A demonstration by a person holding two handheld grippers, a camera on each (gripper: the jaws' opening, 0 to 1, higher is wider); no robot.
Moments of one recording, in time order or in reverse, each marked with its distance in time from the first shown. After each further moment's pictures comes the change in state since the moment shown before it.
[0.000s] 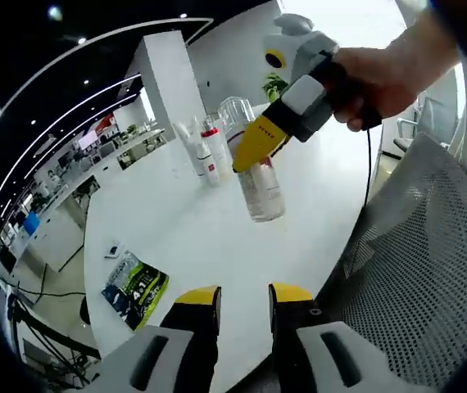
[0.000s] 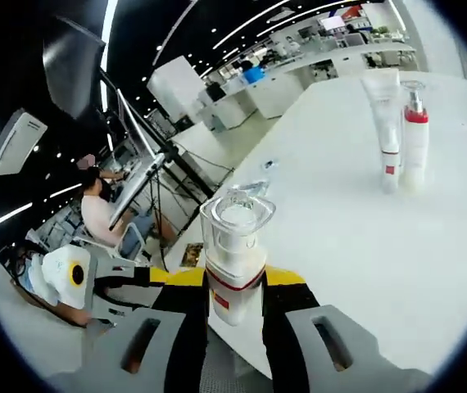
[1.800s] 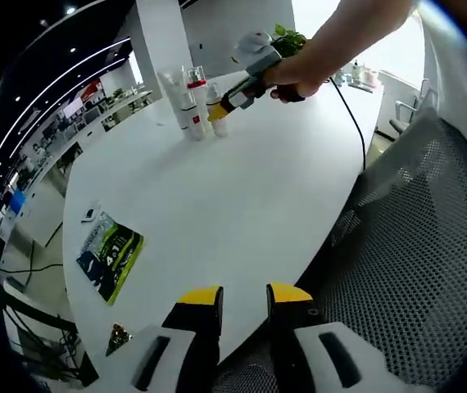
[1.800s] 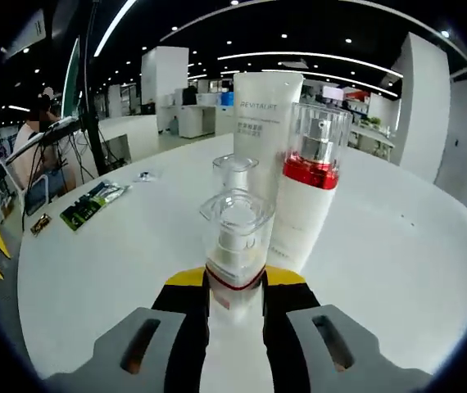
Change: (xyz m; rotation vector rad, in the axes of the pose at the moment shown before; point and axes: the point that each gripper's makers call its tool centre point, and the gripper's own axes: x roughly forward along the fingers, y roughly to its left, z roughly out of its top) left arm 0.013 -0.013 -0.046 -0.047 0.226 -0.068; right arm 0.036 -0.201 0.072 -0.425 -0.170 -0.342
